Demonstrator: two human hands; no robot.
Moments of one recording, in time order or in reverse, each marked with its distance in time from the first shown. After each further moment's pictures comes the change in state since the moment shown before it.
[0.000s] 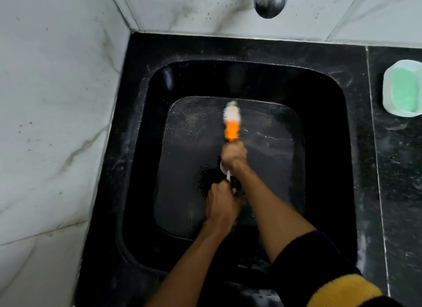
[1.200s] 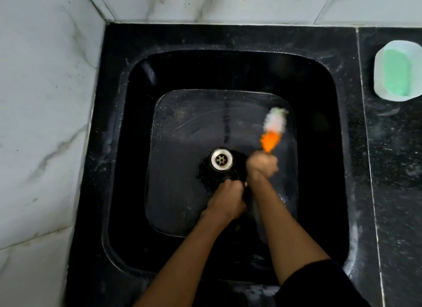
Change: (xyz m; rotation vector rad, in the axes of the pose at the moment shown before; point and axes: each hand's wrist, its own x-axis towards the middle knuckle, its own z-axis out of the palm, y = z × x) left_hand -0.002 0.024 0.003 0.255 -0.360 0.262; right_hand 0.008 0.059 -0.054 0.228 0.558 0.343
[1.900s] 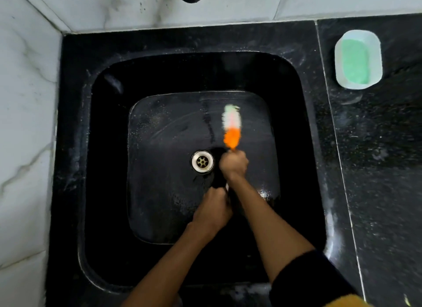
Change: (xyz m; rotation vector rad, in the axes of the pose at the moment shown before) left_hand -0.011 0.020 0.006 -0.036 0.018 -0.002; right_hand -0.006 0.000 -0.008 -0.185 -0.313 -0.210
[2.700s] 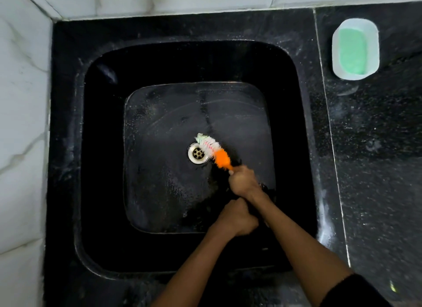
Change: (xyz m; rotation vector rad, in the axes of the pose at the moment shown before) left_hand -0.004 0.021 0.064 -0.184 -0.336 -0.087; right_hand -0.002 0.075 -0.036 -0.306 -0.243 -0.170
